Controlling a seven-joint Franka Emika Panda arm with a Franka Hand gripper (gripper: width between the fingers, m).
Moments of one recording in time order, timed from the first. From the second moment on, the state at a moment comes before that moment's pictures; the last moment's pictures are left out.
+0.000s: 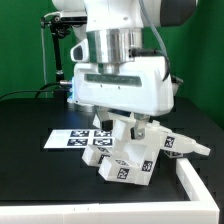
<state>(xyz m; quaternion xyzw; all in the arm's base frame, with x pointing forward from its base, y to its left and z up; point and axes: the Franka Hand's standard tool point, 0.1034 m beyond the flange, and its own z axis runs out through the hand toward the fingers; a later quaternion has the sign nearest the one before) 0.575 0.026 0.117 -0.89 0.44 -0.03 0.05</state>
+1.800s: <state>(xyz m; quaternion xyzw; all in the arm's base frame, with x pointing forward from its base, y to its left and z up) 0.541 0.046 0.126 -0.90 0.44 -0.04 0.07</state>
